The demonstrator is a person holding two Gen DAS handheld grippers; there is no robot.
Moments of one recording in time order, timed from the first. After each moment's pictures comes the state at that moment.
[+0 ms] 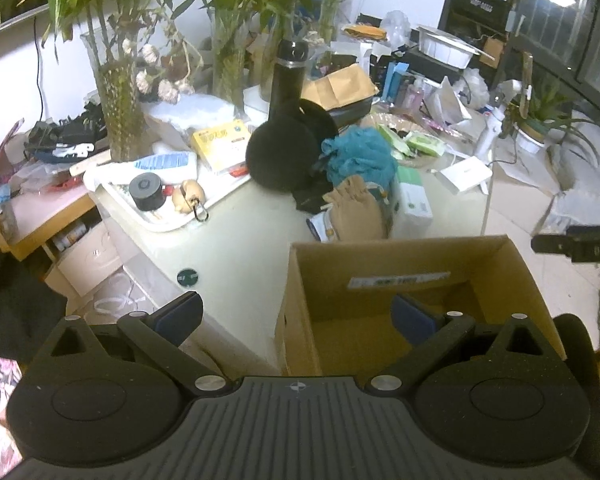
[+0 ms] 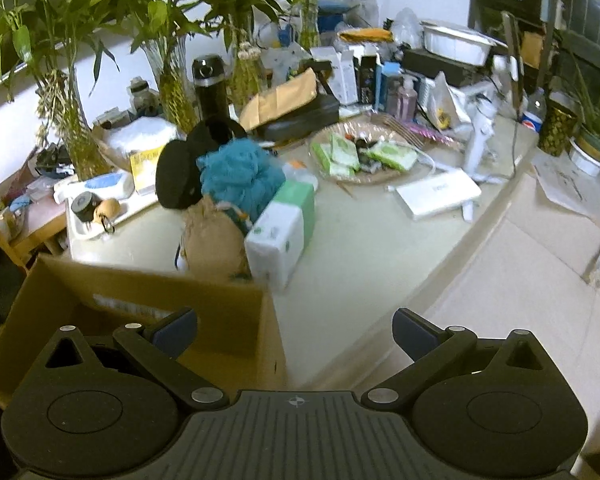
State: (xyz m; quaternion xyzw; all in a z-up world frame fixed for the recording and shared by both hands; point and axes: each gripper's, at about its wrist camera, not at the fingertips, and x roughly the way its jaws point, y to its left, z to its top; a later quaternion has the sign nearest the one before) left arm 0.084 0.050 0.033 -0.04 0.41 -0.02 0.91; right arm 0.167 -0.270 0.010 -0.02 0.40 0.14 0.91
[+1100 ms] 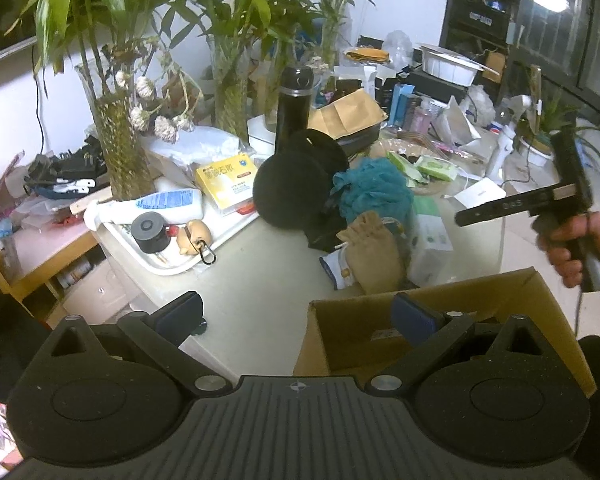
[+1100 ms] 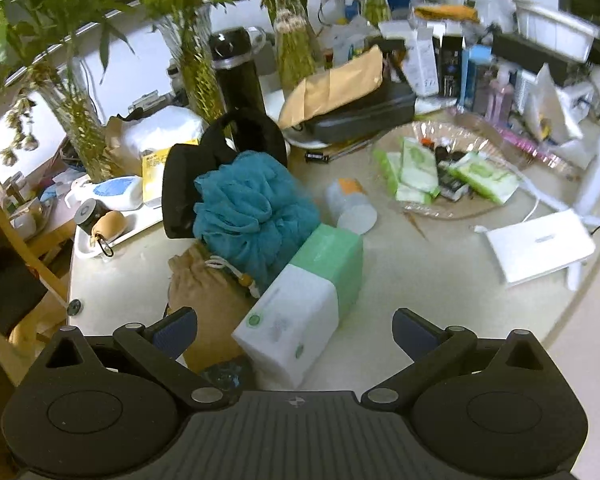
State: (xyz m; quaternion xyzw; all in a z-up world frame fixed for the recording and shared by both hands) left arm 0.111 0.058 0.028 -0.03 0.37 -0.01 0.93; right arm 0.344 -0.244 -0.058 -0.01 0.43 0.26 0.86
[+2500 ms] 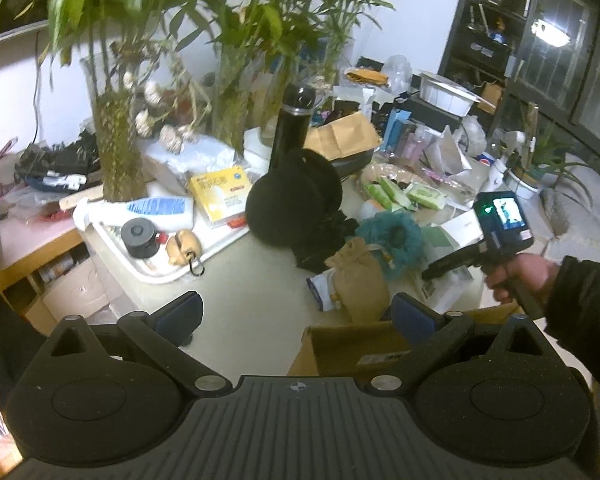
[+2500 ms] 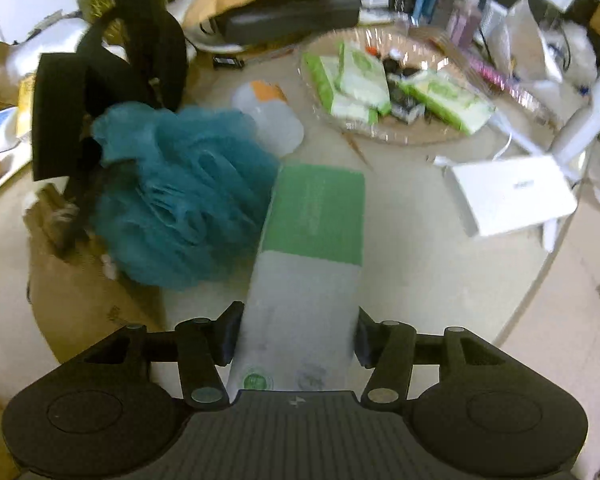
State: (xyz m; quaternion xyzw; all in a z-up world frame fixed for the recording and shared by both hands) left arm 0.117 0.069 0.036 -0.07 0.35 -0.03 0.93; right arm 0.405 -0.221 -0.141 -0.09 0.53 0.14 0.83
